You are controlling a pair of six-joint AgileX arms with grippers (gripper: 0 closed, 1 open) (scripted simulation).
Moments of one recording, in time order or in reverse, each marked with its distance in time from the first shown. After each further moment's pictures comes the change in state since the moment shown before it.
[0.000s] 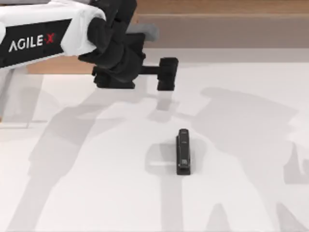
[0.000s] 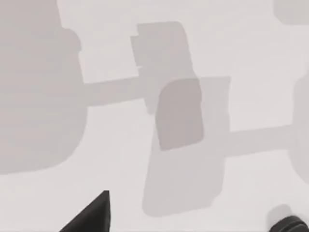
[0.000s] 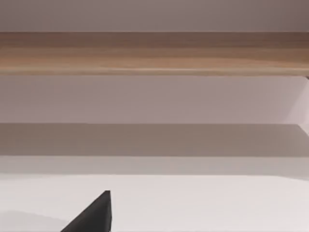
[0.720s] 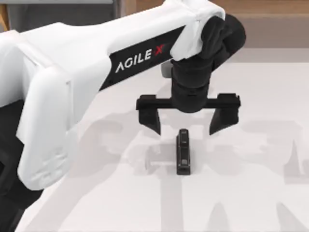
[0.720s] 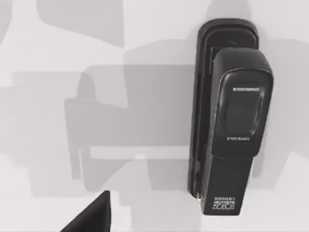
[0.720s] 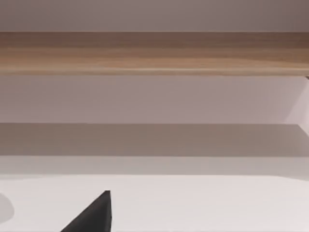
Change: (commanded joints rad) left arm -0.340 0.269 0.545 -0.750 -0.301 -0.575; right arm 0.000 0.000 0.000 0.000 0.000 0.000
